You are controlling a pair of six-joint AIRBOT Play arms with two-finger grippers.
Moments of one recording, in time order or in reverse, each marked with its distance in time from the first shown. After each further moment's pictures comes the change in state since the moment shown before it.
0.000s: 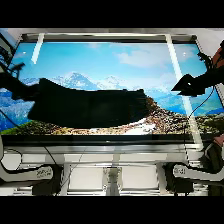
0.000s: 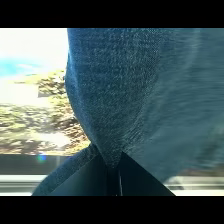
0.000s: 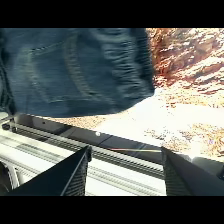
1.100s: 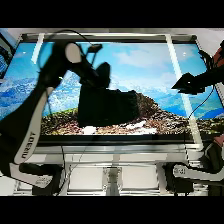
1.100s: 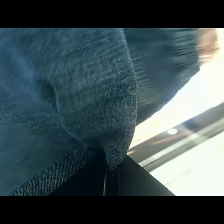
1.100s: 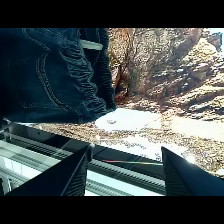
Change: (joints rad) left arm -0.837 -0.188 0.344 -0.087 0.107 -0.297; right arm 0.000 0.000 0.000 0.000 -0.048 -0.024
